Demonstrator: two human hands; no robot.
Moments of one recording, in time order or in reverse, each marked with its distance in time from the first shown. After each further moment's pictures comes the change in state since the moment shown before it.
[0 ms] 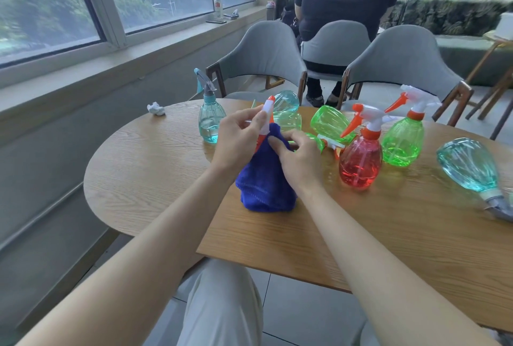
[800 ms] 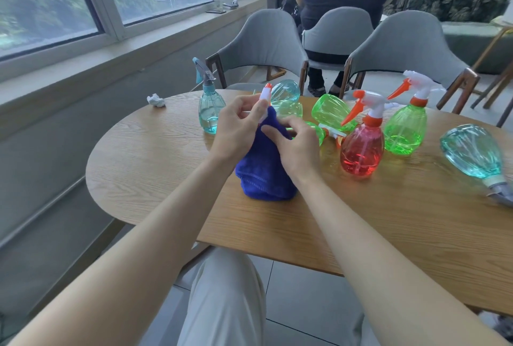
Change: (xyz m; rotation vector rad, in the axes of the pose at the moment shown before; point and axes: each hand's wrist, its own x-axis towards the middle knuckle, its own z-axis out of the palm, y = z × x) left_hand 0.003 -0.005 0.000 0.004 -0.005 0.014; right_hand -0.002 0.002 0.005 0.046 0.026 -0.069
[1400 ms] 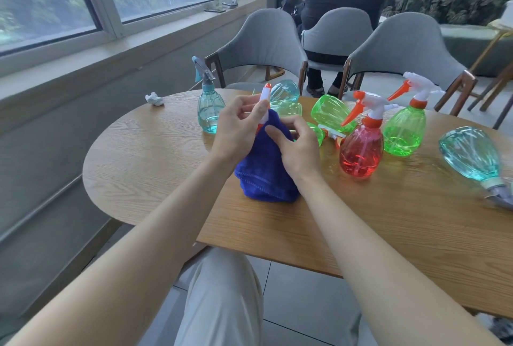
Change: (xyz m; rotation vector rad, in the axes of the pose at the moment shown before) left_hand 0.000 -0.002 0.002 -0.037 0.000 0.002; right_hand -0.001 0.003 -0.003 0.135 -0.037 0.030
